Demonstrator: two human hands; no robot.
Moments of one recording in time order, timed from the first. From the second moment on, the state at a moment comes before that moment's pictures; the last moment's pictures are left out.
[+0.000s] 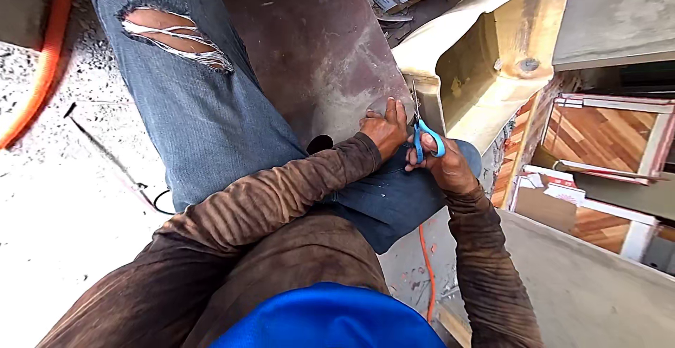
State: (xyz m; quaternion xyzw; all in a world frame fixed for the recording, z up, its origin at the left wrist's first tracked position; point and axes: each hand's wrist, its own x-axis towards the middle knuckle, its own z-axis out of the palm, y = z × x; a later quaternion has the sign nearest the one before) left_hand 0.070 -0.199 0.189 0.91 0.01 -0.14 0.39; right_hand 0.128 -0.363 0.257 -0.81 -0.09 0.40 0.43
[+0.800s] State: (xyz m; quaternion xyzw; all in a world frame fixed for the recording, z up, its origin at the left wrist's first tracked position) left_hand 0.063 -0.209 0.176 0.92 -0.02 -0.16 0.37; right_hand 0.100 -0.368 0.230 -0.82 -0.06 0.35 0.45
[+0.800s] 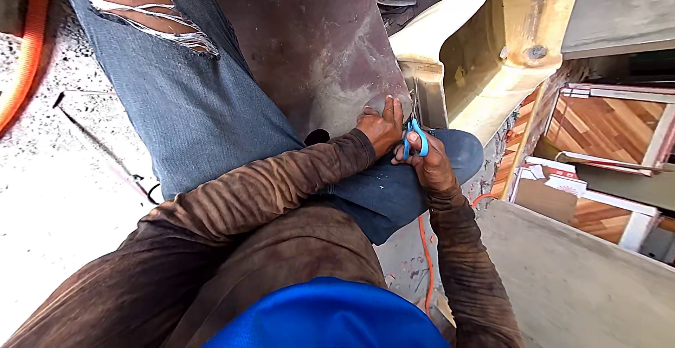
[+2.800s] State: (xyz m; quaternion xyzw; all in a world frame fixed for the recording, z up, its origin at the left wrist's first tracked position) left_hand 0.055 -0.202 0.155 0.91 -0.05 -0.09 0.41; right_hand 0.102 -0.363 0.228 -0.83 0.00 0.33 0.44
